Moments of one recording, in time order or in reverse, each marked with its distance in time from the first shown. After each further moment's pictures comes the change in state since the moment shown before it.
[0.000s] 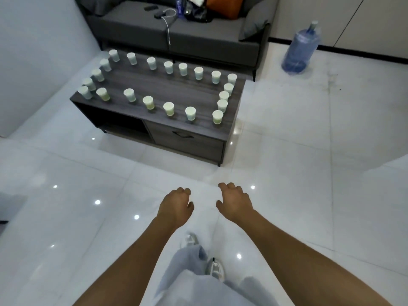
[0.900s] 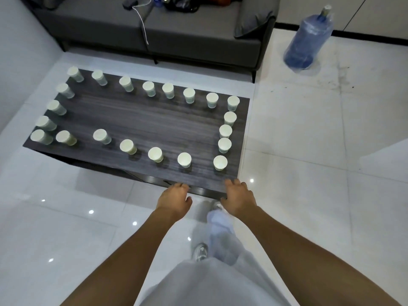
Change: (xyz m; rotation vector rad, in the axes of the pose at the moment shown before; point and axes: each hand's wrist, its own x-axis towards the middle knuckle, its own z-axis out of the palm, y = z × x) left_hand 0.407 -0.040 -0.151 -0.002 -0.103 0.037; right_hand 0.379 0.004 -0.168 0.105 -0.078 0.153
